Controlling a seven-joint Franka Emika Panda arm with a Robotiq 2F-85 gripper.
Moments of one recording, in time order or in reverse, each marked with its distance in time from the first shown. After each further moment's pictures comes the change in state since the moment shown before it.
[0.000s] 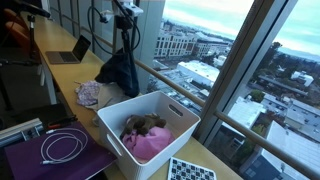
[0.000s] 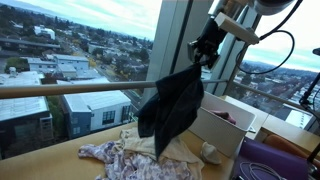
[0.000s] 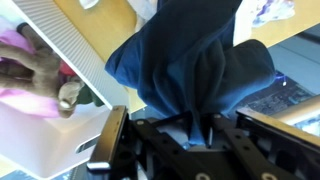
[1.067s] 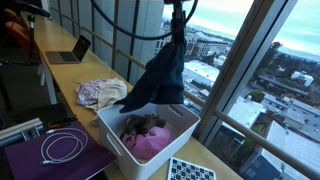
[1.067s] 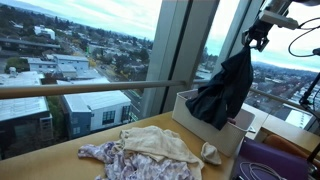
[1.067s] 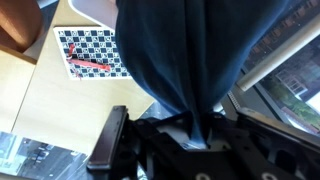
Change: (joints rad) arm -0.401 -0.211 -0.105 0.016 -0.124 -0.124 0.005
